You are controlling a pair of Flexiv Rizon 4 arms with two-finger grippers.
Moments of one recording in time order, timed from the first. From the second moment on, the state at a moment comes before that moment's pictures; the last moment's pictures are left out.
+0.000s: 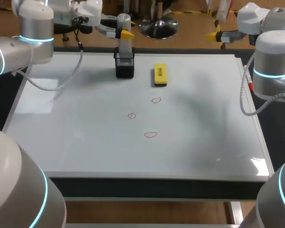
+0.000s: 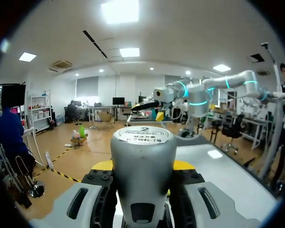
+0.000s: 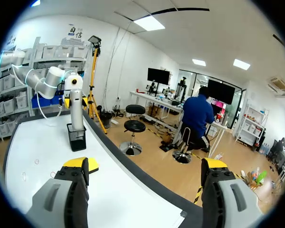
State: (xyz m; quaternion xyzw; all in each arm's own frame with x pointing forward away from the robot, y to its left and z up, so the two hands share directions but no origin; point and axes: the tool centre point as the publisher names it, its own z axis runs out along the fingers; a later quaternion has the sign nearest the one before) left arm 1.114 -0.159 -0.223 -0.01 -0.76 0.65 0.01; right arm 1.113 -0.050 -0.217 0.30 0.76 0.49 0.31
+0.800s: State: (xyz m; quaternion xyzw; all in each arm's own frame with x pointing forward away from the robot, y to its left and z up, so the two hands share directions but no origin) left arm 1.112 -0.130 -0.171 -0.01 -0.76 0.65 -0.02; right arm 1.113 -0.050 -0.217 0.30 0.76 0.49 0.31
